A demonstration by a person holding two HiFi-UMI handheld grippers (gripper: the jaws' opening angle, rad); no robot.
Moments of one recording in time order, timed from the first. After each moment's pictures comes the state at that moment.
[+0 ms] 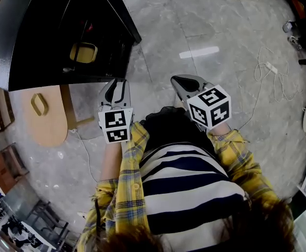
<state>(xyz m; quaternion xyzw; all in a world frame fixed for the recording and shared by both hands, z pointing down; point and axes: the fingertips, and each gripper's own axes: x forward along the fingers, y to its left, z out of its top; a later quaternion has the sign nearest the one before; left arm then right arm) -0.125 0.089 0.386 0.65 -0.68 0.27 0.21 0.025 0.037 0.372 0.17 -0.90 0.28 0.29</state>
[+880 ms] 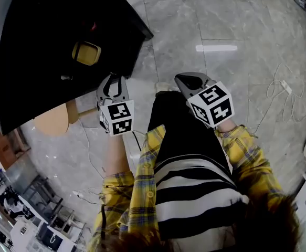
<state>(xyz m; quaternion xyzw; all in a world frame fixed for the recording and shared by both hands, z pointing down) -0.172 0.024 0.435 0.53 -0.72 0.39 0.22 0.004 -0.054 0.431 0.06 -0.90 0.26 0.34</state>
